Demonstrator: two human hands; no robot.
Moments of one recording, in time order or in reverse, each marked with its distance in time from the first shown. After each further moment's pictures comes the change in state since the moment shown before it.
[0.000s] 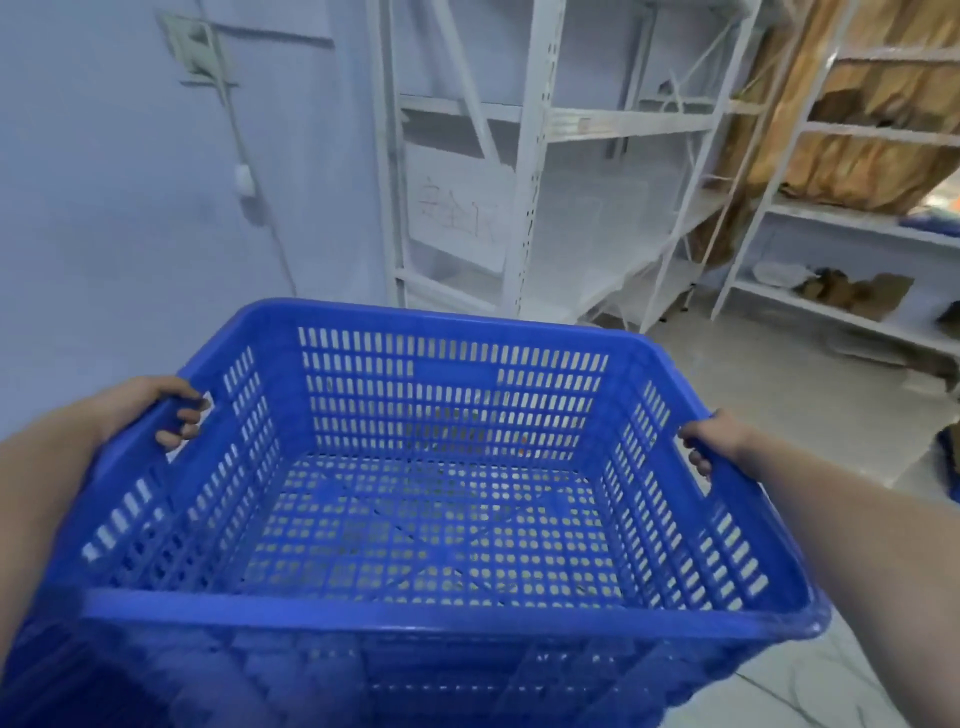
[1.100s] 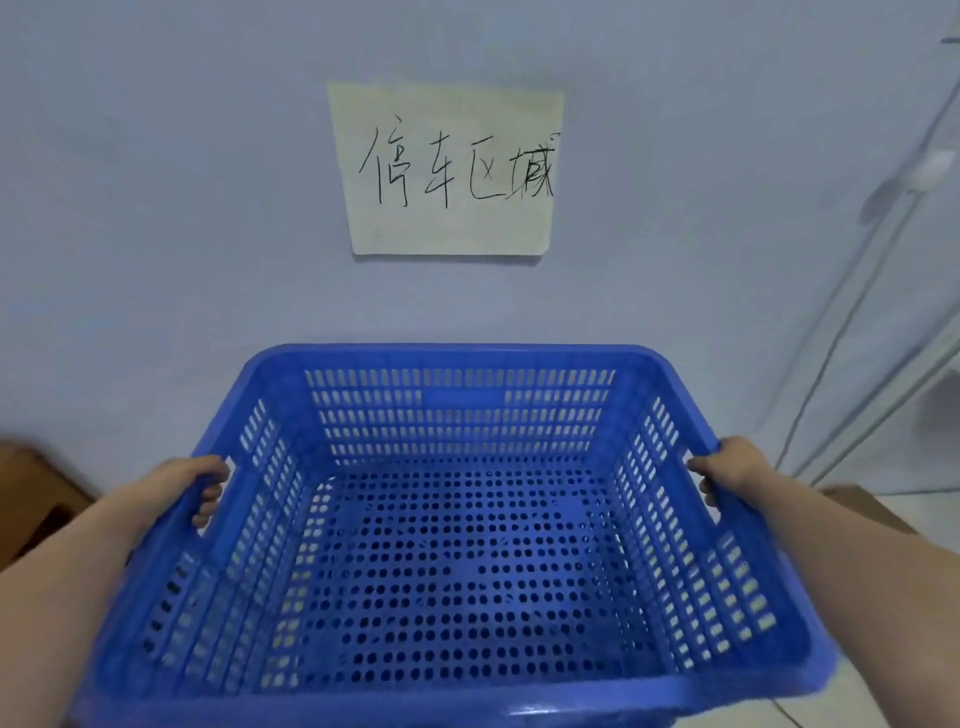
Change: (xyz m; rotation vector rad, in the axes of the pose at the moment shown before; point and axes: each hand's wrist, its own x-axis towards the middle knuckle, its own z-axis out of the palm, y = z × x) left_hand -0.267 -0.320 -0.414 -0.411 0.743 -0.360; right_hand -0.141 -0.256 0.558 -0.344 -0.520 -0.408
